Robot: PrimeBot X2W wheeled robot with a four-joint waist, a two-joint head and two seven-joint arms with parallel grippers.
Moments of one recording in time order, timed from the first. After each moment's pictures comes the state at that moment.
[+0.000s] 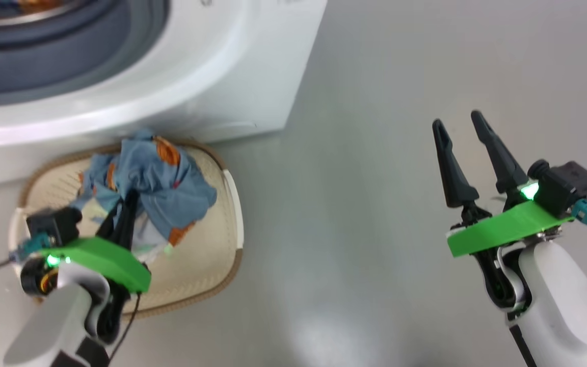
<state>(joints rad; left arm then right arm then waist) -0.66 0.33 -0.60 0.84 -0.90 -0.13 -0.25 -0.43 -0.16 0.22 0.27 0.44 0.13 -0.25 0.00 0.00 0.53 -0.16</state>
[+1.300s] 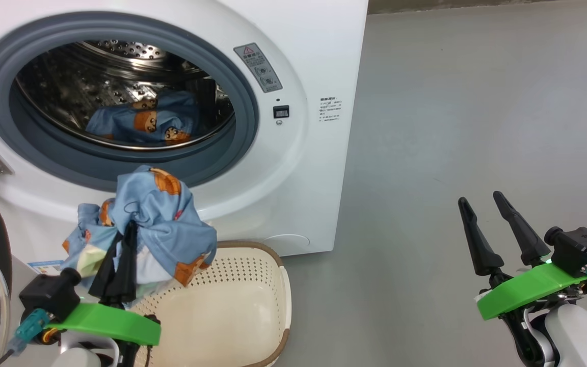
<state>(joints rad) -0.26 0.21 -0.19 0.36 -0.52 -0.13 -0.25 -0.23 -0.26 0.23 0.30 0.51 0.13 -0.25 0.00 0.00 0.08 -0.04</state>
